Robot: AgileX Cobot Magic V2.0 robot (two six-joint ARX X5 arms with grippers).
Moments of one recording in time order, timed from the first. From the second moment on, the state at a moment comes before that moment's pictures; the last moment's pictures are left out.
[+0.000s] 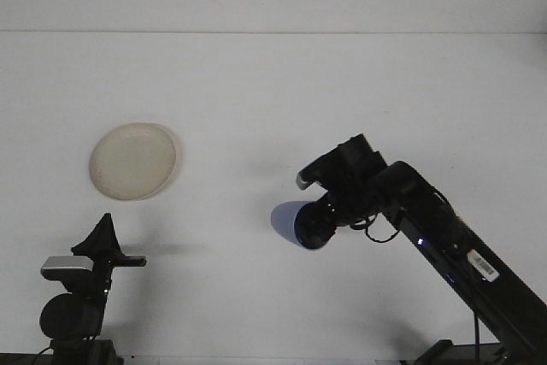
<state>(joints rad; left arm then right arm) 0.00 0.01 0.03 0.15 -0.02 -0.04 0.60 1.49 1.42 -1.16 -0.38 -0.05</state>
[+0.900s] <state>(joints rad) 0.00 0.01 0.03 0.15 -0.02 -0.10 0.86 1.87 1.55 -1.32 -0.21 -0.11</state>
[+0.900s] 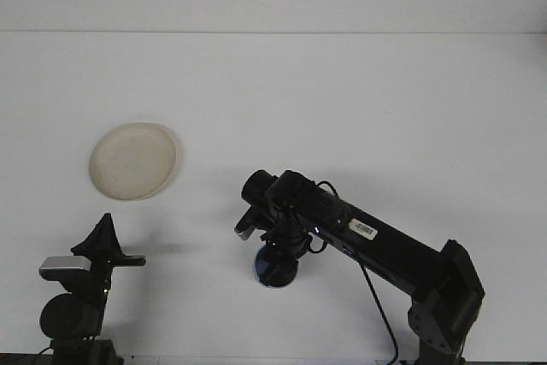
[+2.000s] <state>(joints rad) 0.00 0.03 0.12 0.04 0.14 -0.61 0.48 1.31 1.65 -1.00 -0.24 -0.13</state>
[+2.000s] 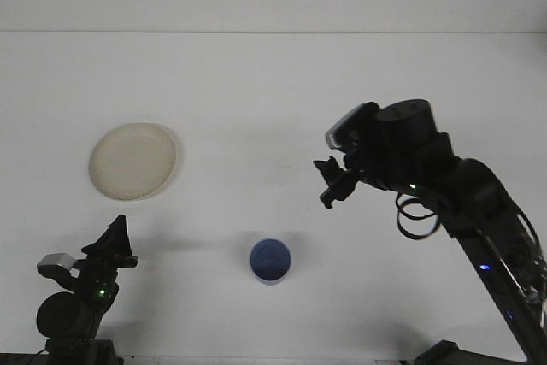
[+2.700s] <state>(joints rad) -0.07 0.86 0.92 -0.55 0.37 -0.17 0.15 0.63 0.62 -0.35 -0.22 -0.10</state>
